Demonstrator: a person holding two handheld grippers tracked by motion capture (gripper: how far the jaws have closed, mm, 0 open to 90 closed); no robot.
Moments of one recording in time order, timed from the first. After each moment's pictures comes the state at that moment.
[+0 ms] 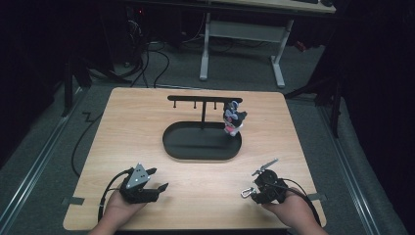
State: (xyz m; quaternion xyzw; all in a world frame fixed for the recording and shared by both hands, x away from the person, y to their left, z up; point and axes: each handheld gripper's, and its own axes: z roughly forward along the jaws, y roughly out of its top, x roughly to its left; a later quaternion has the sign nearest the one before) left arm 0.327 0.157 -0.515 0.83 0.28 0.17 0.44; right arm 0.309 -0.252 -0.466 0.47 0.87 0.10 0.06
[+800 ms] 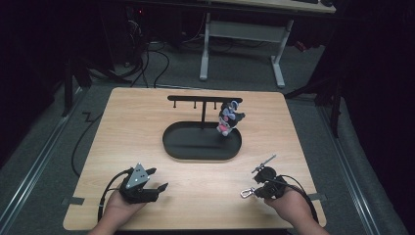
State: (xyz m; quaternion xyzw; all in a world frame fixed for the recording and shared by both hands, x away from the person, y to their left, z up) left arm 0.327 0.158 -0.515 0.84 0.28 0.17 0.44; right arm 0.321 -0.259 -0.474 0.47 0.87 0.10 0.03
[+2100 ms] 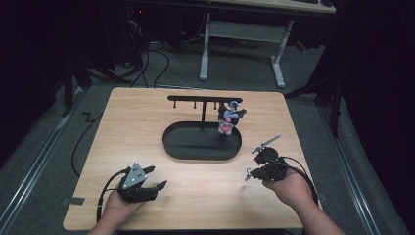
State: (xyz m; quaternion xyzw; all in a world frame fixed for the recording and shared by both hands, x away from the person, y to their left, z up) left arm 0.327 0.161 -0.512 0.82 0.29 0.18 0.46; right arm 0.344 -0.249 -0.413 0.46 0.87 0.16 0.06
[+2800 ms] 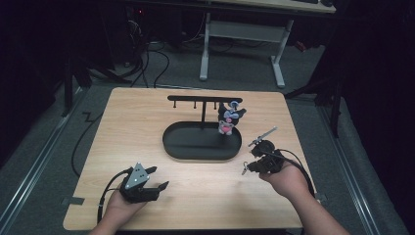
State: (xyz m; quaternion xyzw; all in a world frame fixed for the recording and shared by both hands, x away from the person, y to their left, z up) left arm 0.326 0.157 -0.513 0.82 0.28 0.18 0.46; right arm 0.361 -0.241 -0.404 0.46 0.87 0.16 0.06
